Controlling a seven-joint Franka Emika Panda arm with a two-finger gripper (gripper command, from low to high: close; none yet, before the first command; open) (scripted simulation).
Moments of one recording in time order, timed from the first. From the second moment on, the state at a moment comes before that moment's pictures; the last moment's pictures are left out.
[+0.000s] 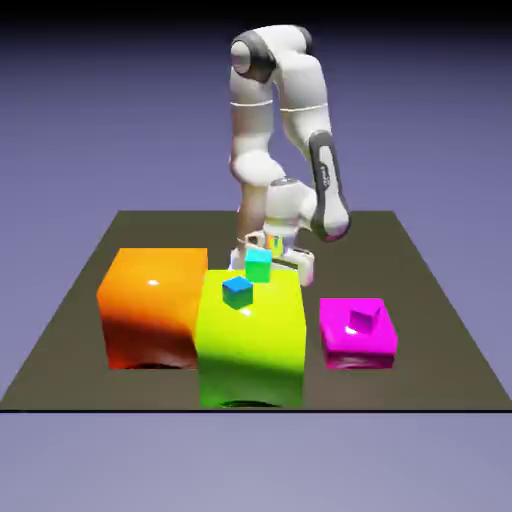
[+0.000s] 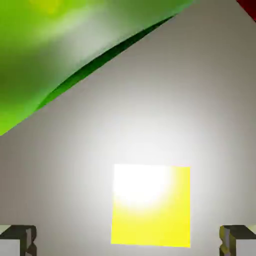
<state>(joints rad) 1.99 -0.01 -1.22 -3.02 2.00 3.35 0.19</state>
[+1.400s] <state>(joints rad) 1.98 -0.05 -1.24 -3.03 1.99 3.39 0.18</state>
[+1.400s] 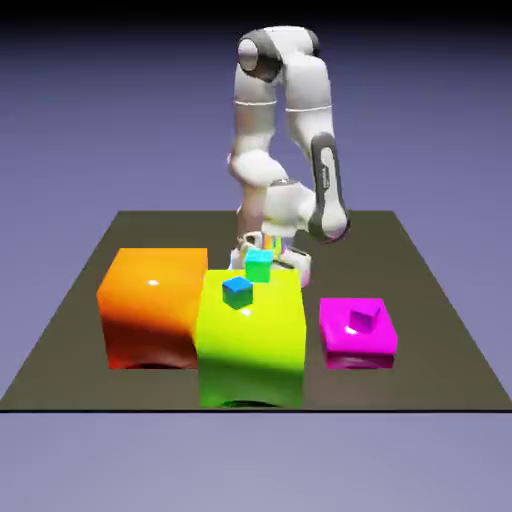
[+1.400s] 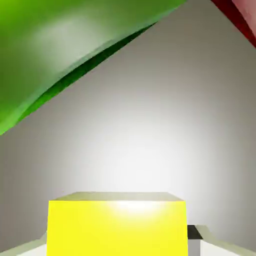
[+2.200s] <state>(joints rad) 1.80 -0.01 -1.12 -2.54 1.46 2.68 -0.30</state>
